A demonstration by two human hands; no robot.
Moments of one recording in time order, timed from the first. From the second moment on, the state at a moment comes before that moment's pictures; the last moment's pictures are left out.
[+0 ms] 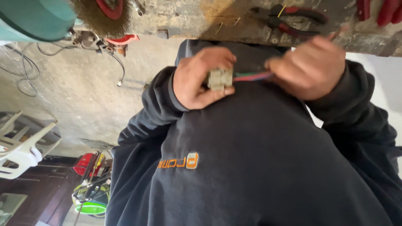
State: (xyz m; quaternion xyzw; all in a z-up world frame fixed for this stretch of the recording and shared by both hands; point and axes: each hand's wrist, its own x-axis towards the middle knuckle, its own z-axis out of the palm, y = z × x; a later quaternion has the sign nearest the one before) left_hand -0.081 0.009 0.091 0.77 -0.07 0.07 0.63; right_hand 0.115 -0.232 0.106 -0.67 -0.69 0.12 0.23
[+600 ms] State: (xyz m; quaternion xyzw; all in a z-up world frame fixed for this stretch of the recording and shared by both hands) left_hand -0.062 0.007 0.117 0.89 -0.11 0.06 0.44; right_hand 0.103 -0.187 0.129 -0.62 -0.65 0.31 0.29
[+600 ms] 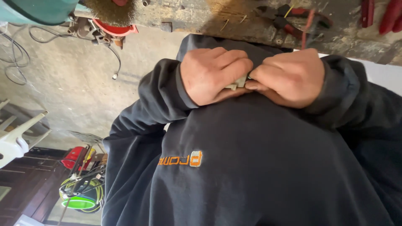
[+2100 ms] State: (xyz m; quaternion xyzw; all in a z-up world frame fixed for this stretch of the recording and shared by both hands) left_hand -0.075 0.004 0.057 0.39 0.00 -0.15 0.91; right_hand 0.139 -0.186 0.124 -0.65 -0.70 -0.03 0.28
